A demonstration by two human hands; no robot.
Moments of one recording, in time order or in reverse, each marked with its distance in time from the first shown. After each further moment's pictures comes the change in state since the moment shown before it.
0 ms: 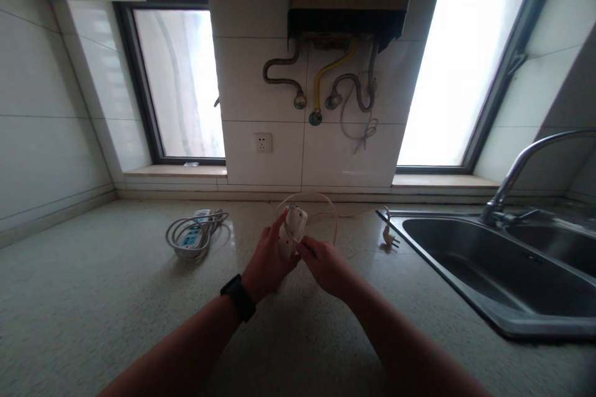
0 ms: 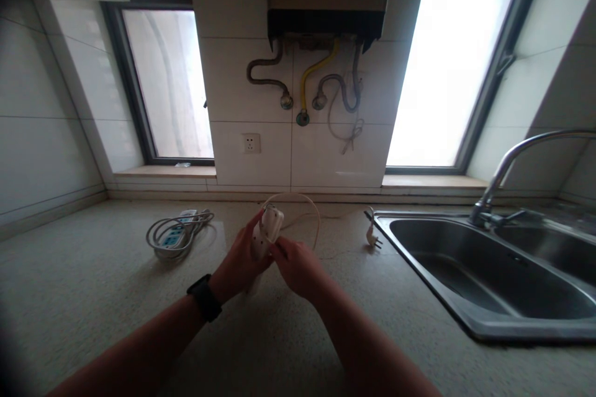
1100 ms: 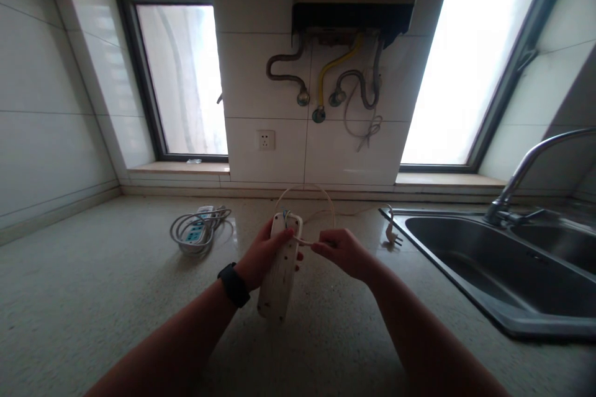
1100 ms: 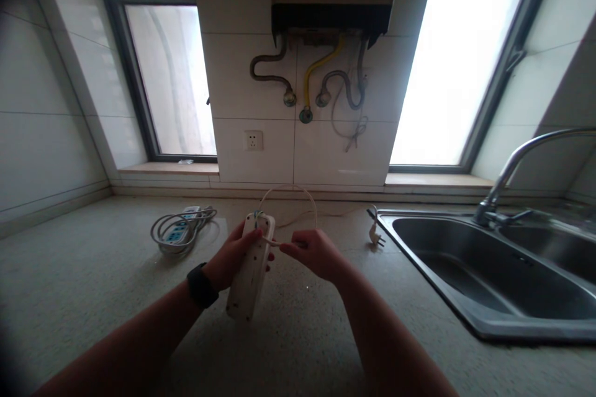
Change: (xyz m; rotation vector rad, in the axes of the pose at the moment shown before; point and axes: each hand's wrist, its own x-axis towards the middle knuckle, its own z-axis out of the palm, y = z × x) left_hand 0.004 0.026 -0.019 -0.873 -0.163 -0.526; right_hand 0.005 0.018 -0.038 0.153 -0.116 0.010
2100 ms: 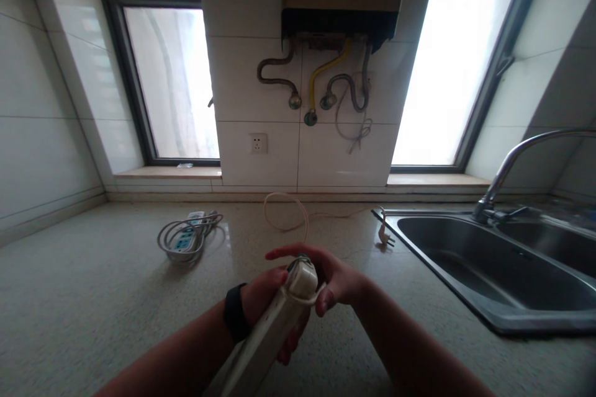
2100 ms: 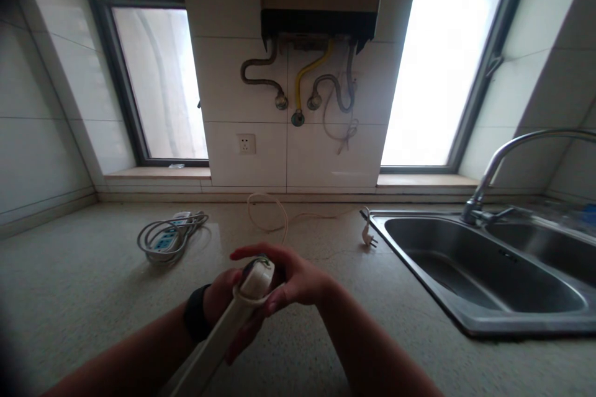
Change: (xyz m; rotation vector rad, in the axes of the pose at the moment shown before) left_hand -0.007 -0.051 -0.007 -0.295 -0.881 -0.507; right_hand -0.012 -0.039 0.013 0.788 -0.490 -0.228
